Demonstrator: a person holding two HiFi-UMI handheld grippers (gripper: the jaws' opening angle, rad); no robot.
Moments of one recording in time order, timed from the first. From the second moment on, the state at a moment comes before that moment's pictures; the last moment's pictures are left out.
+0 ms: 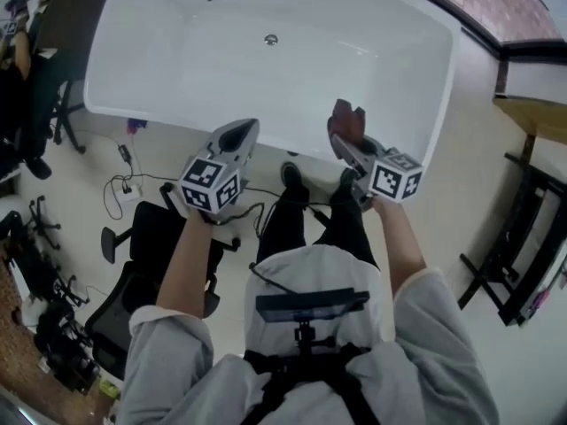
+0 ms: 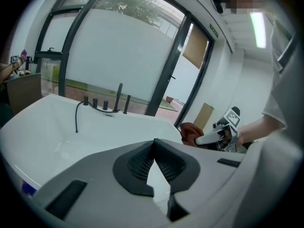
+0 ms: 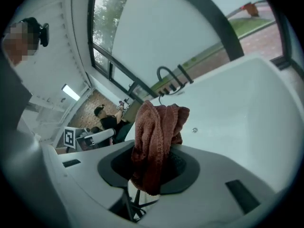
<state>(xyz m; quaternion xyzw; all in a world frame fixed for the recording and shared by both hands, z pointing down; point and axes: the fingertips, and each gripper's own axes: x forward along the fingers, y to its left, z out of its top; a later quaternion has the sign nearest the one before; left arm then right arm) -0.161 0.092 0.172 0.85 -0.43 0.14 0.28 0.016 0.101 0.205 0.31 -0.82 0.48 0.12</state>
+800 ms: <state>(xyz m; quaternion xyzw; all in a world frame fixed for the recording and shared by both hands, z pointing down) -0.144 0.194 0.037 0.83 -0.52 0.09 0.19 0.179 0.207 0.086 0.48 -0.82 0.30 0.05</state>
